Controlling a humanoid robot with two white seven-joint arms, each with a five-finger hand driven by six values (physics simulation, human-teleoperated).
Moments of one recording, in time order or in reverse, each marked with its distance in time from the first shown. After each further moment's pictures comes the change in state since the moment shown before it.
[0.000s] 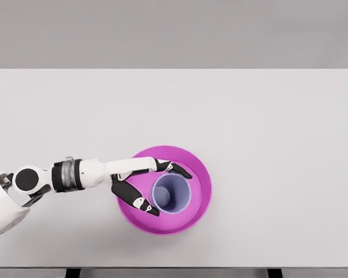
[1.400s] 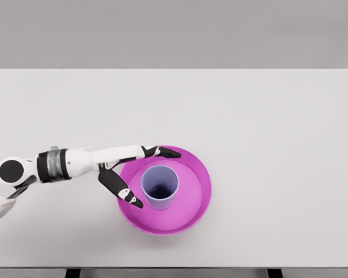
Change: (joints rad) left arm -0.021 0.050 0.043 0.010 -0.014 -0.004 0.000; right arm 0.000 0.000 0.000 0.000 0.000 0.000 0.000
